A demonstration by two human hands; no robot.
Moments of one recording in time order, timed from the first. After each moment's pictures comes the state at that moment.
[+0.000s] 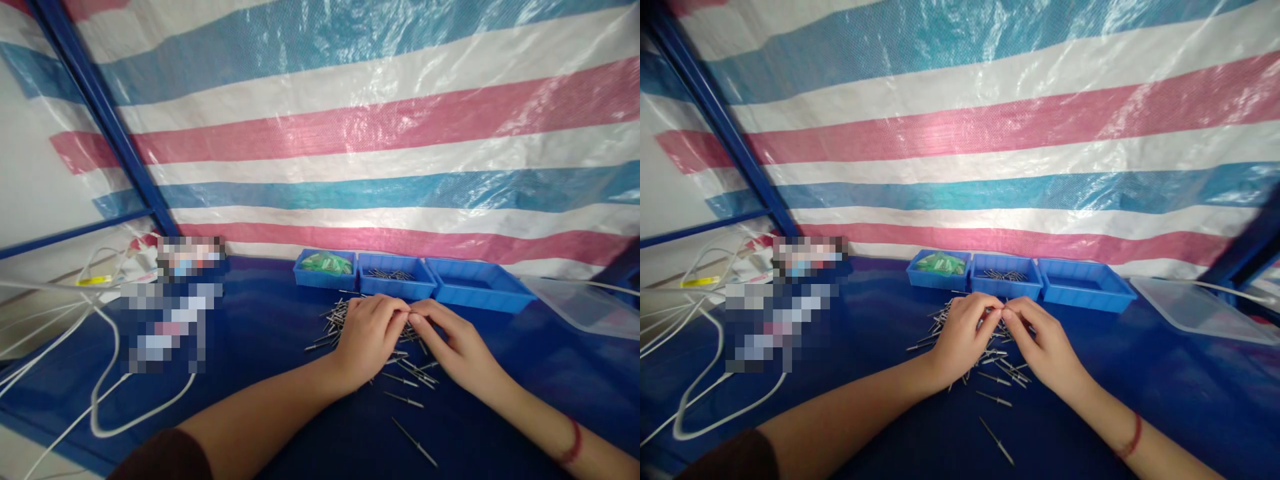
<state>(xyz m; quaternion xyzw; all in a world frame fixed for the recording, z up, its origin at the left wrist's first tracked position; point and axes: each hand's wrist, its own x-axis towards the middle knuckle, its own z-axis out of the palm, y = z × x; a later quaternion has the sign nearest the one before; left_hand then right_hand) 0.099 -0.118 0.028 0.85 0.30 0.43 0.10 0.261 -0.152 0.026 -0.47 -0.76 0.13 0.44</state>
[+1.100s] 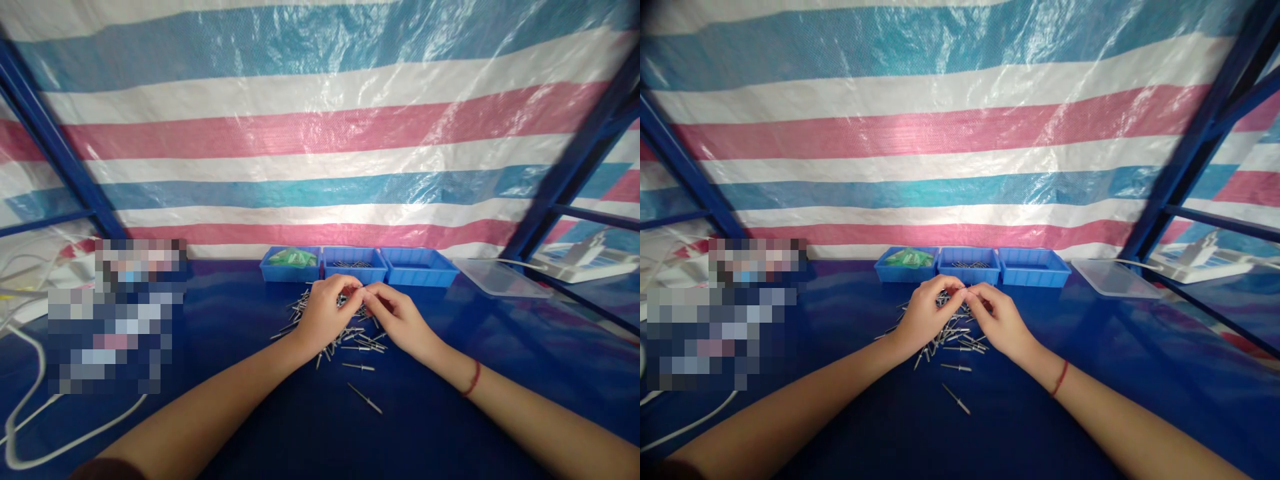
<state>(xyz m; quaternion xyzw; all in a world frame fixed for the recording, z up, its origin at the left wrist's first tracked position) 0.101 -0.113 0.032 0.83 0.26 0.47 0.12 0.253 -0.159 0.026 -0.49 -0.69 0.19 0.50</state>
